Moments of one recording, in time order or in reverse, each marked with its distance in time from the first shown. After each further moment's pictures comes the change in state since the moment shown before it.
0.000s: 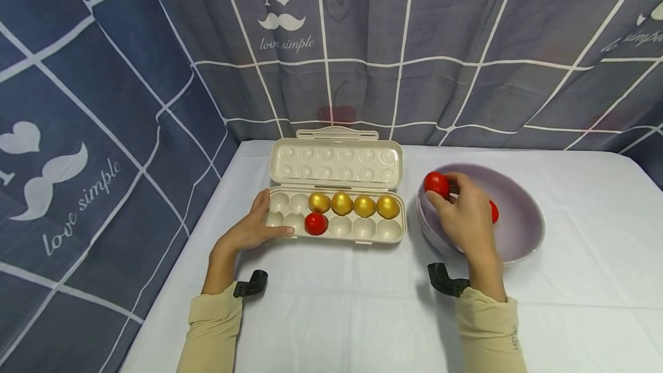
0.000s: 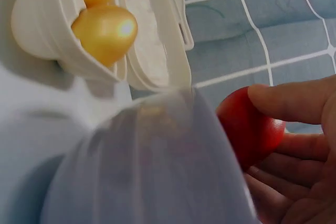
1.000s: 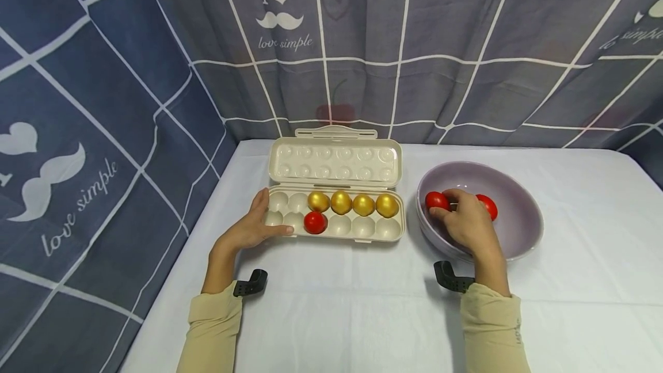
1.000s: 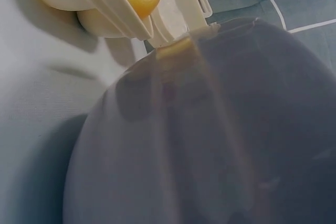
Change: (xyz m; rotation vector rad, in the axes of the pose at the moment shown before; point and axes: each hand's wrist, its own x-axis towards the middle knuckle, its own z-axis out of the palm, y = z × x) left_hand 0.000 0.003 0.000 0.025 0.002 -0.007; right_hand 0.003 0.033 -0.006 -0.136 -0.309 0.116
